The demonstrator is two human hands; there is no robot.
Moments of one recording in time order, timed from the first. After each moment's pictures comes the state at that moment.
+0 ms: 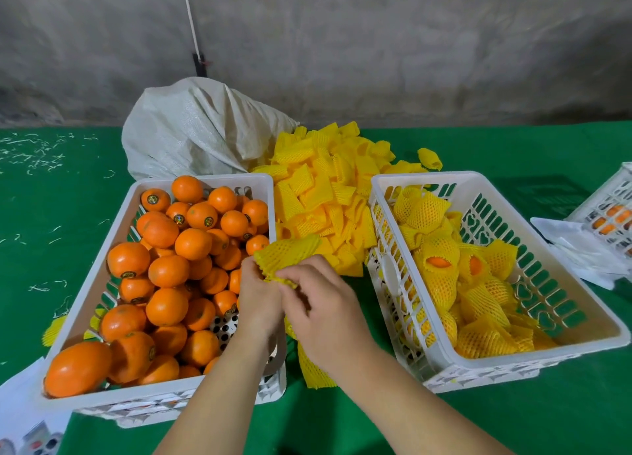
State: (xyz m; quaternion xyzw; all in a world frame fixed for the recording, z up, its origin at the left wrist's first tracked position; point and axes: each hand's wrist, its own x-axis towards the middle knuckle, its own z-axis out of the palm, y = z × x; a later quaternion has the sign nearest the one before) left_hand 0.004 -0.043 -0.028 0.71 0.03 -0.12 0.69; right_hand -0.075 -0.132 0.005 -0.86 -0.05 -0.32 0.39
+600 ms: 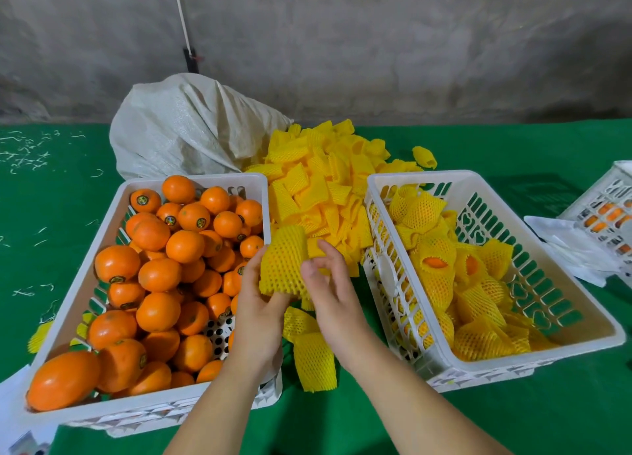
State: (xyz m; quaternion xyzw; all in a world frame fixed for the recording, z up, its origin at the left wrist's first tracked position) left_hand -0.012 -0.034 -0.042 0.63 -0.11 -0.09 0.76; right_hand -0.065 -0.151 -0.010 -0.70 0.14 -0.09 0.69
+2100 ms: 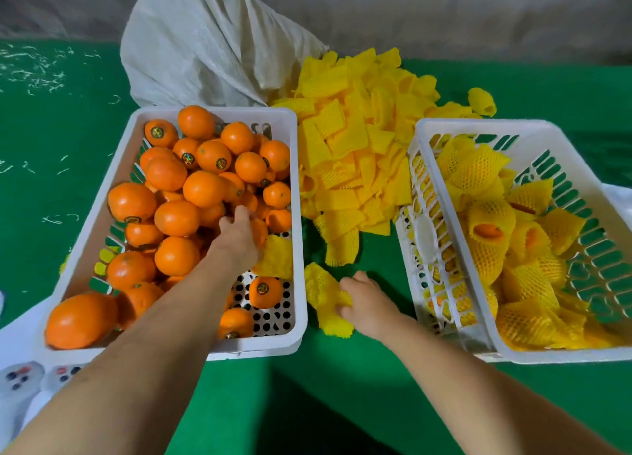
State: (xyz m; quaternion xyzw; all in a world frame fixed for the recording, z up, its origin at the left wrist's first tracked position) left_hand 0.119 0.013 -0.109 0.96 0.00 -0.22 0.20; right_hand -0.048 -0.207 -0.172 -0.94 0.10 0.20 0.27
